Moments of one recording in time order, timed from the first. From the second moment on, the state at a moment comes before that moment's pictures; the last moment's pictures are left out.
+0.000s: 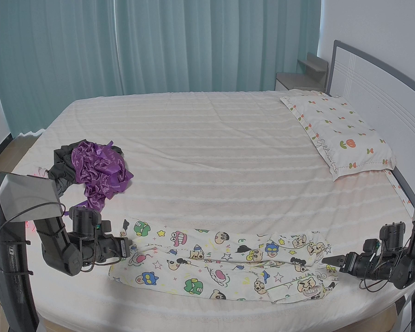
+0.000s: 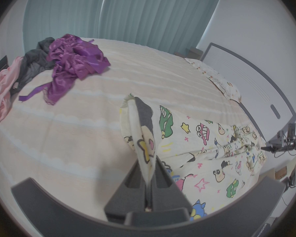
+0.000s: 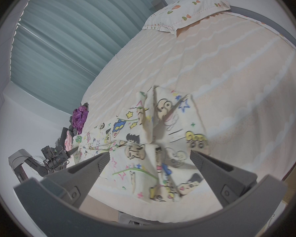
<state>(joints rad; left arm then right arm) -0.08 2.30 -0.53 -1.08 -0.23 -0.18 -0.06 2.13 -0.02 -1.31 0.41 0.47</state>
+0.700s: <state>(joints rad) 0.34 2.08 -0.64 -0.70 -0.33 -0.13 -0.06 2.14 -0.02 -1.31 0.41 0.47</state>
